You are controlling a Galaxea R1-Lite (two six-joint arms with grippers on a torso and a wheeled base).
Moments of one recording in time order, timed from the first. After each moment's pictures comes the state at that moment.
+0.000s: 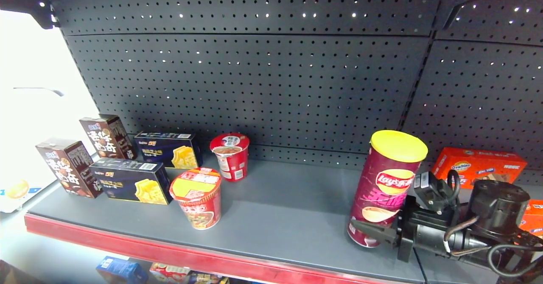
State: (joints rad) left arm -0.12 0.49 -0.36 0.13 0.32 -0.03; right arm 0.34 1.84 -0.23 -1.46 0.67 -0.13
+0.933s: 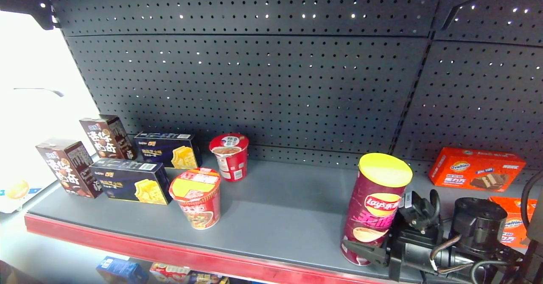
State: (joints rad) left arm -0.12 0.49 -0.35 0.13 0.32 -0.03; right arm 0.39 1.99 -0.17 -1.57 0.64 -0.13
